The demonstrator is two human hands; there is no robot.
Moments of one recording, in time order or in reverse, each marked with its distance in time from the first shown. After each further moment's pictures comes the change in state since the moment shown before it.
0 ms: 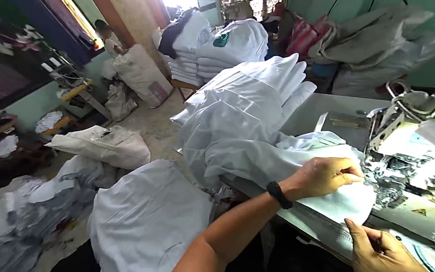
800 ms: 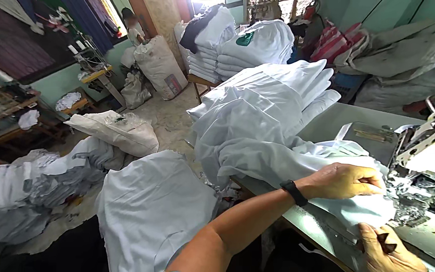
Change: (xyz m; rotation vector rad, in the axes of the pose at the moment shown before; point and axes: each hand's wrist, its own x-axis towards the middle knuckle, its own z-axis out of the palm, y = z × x) left_hand 0.009 0.006 -0.012 -0.014 -0.143 -0.092; right_hand 0.019 0.040 0.014 0.398 -0.164 -0.060
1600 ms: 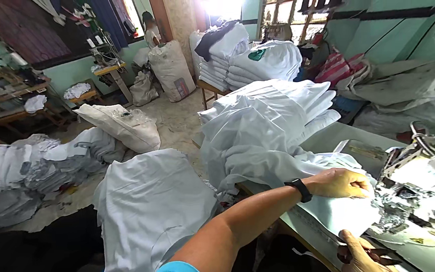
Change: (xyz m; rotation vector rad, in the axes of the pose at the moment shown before) left_hand 0.012 -0.001 -0.002 0.018 -0.045 -0.025; right_hand -0.012 -0.031 0.012 0.378 0.200 0.441
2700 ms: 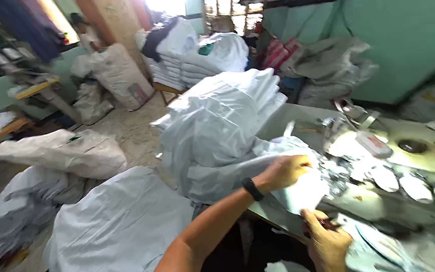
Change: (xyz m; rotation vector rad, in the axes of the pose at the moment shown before) left_hand -0.018 -0.002 0.003 0.072 0.193 0.068; right_hand -0.009 0.009 0.005 -0.046 0.072 -0.051
